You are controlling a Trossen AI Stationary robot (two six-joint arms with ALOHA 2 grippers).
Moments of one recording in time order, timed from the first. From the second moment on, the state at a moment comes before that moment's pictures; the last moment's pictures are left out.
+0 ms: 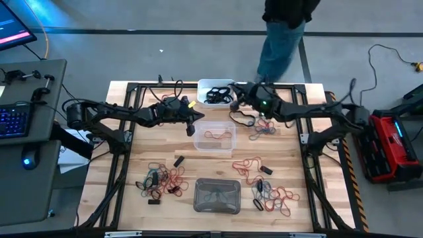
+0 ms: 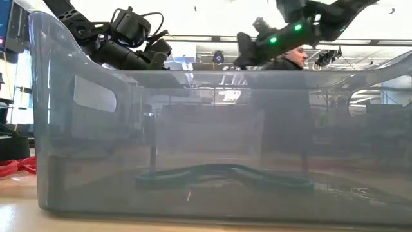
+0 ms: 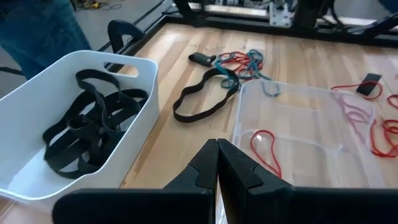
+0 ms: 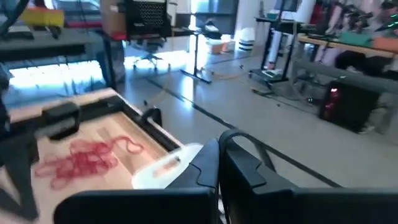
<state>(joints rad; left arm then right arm) 0.34 1.46 0.59 0.47 0.07 0.05 -0.34 1.44 0.80 0.51 0.39 -0.01</state>
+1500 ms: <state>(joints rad) 0.34 1.46 0.48 0.63 0.06 0.01 -0.47 2.05 1.42 -0.07 0.29 0.14</state>
